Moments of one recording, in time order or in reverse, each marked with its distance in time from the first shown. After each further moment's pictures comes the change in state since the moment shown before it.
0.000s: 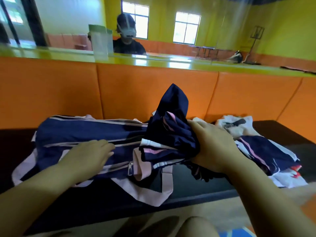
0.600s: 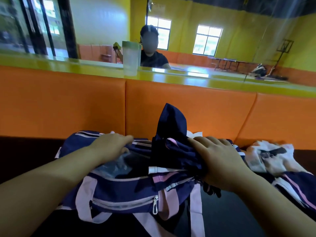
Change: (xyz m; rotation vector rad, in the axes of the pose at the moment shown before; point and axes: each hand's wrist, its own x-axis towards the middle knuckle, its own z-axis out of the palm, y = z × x) left_hand 0.081 -0.083 -0.015 -0.090 -0.356 -0.186; right_hand 0.101 -0.023 0.041 -0.196 -0.032 -0.183
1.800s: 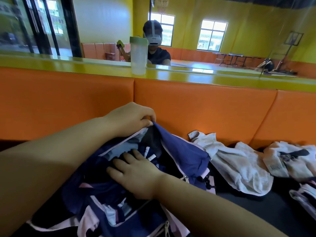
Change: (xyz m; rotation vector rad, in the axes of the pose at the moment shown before) left_hand 0.030 0.000 -0.078 -0.259 0.157 0.103; right_hand 0.110 -0.167 0.052 0.074 -0.039 -0.660
